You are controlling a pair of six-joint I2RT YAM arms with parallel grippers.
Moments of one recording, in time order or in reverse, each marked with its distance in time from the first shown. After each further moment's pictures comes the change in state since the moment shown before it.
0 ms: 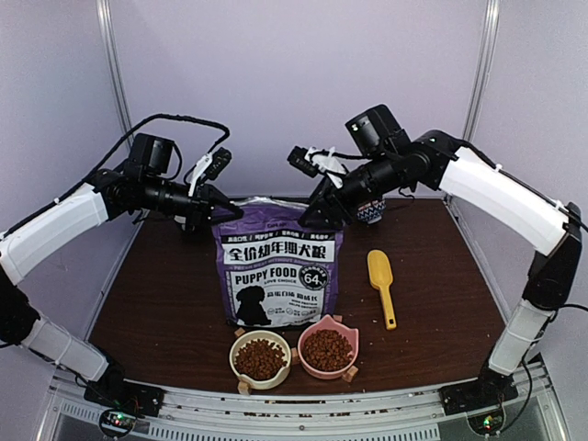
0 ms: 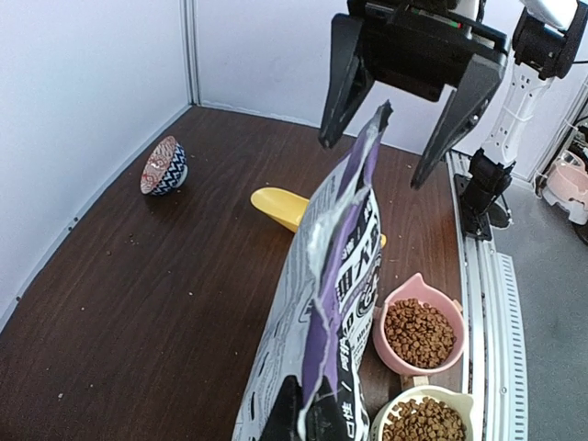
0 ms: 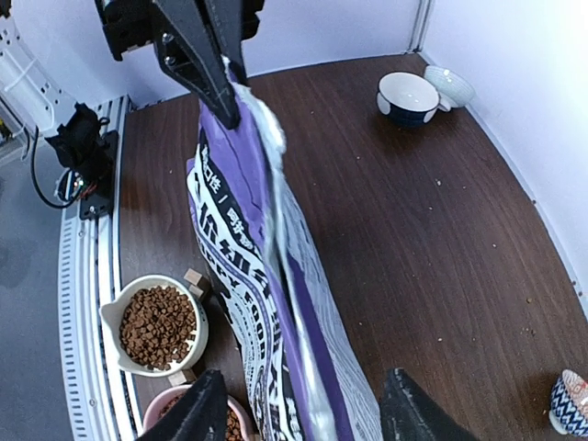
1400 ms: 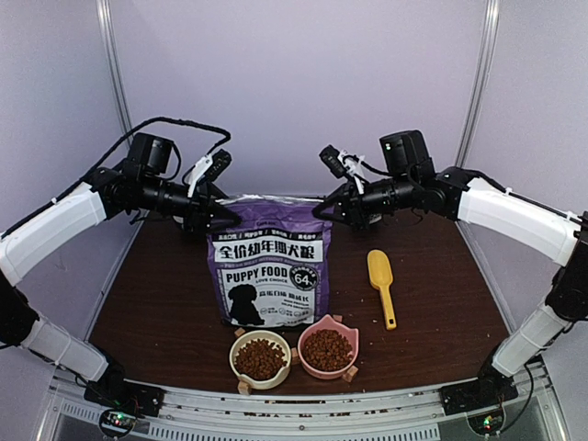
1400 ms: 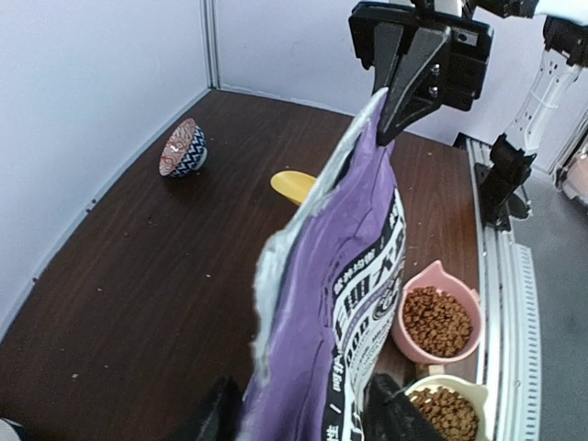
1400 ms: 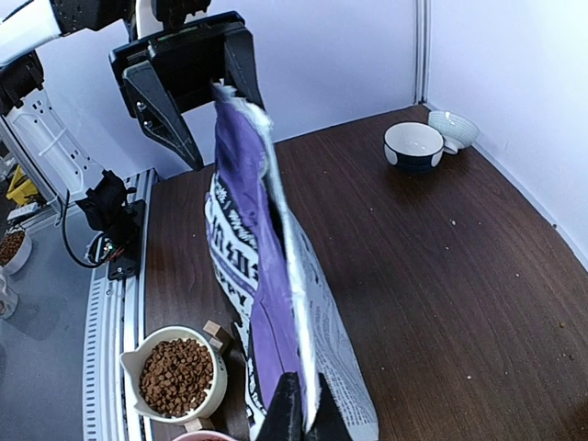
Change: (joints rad) left arm 0.000 -0.009 0.006 -0.041 -0.069 0.021; right arm -0.116 -0.180 -0.439 0.495 -0.231 0.174
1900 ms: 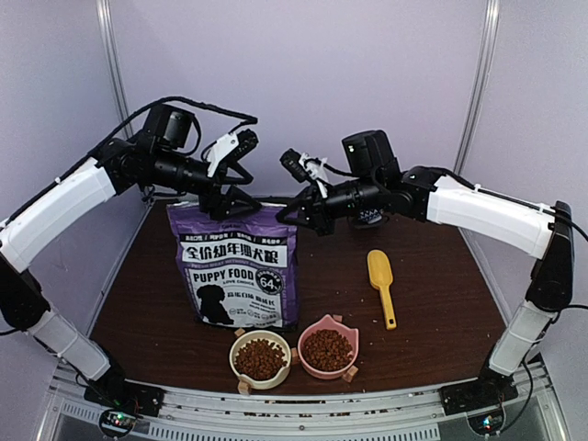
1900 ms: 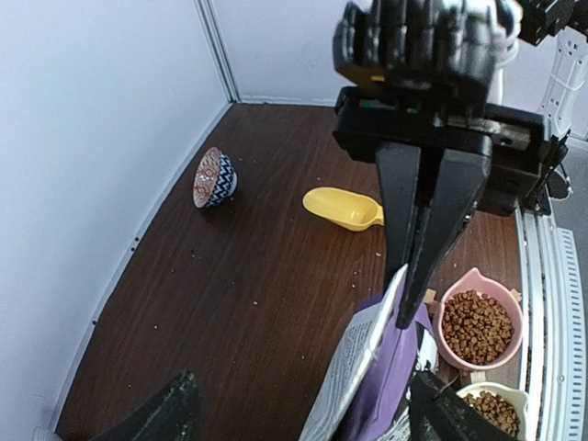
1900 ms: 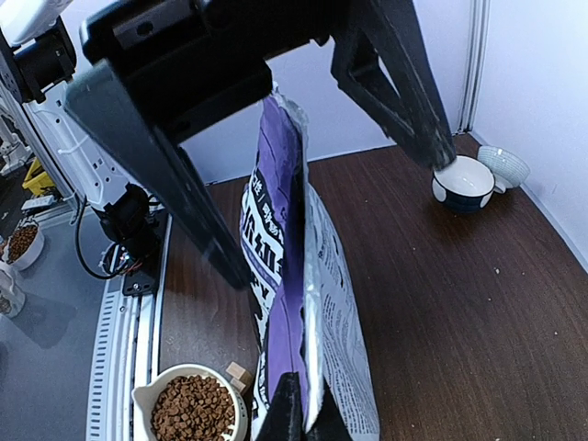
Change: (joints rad) left arm -0.134 0.110 0.291 -0.145 -0.216 0.099; right arm 0.131 0.158 0.149 0.053 0.027 0.010
